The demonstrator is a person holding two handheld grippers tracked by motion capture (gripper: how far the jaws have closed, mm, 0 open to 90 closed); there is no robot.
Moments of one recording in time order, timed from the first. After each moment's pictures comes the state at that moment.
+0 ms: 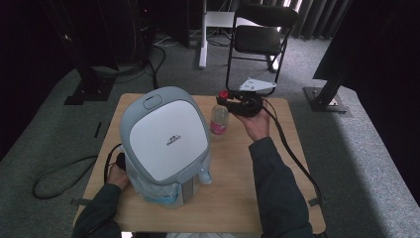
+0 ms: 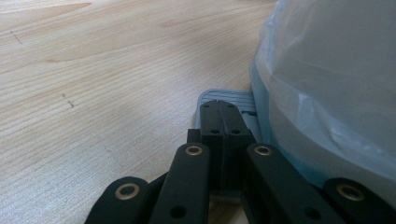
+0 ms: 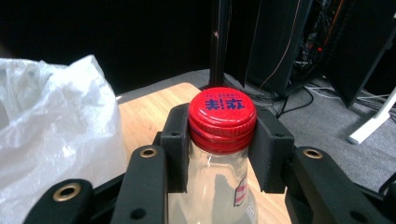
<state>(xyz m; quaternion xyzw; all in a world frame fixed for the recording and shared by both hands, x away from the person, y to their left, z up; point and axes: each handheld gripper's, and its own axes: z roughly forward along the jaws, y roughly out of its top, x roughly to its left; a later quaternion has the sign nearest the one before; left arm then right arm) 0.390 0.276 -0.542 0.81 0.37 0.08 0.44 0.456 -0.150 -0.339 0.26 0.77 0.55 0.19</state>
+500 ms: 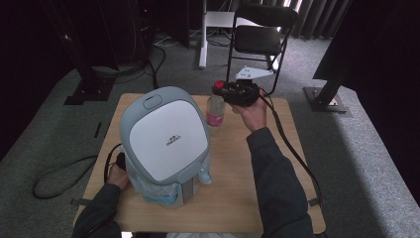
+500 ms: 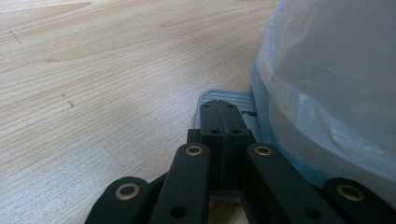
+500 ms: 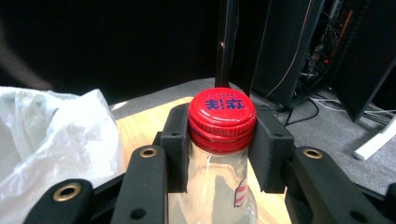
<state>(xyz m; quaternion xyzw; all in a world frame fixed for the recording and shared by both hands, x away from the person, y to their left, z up) 0.390 0.276 -0.542 0.81 0.37 0.08 0.45 0.471 -0.137 -0.312 0.24 0.77 0.56 0.18</state>
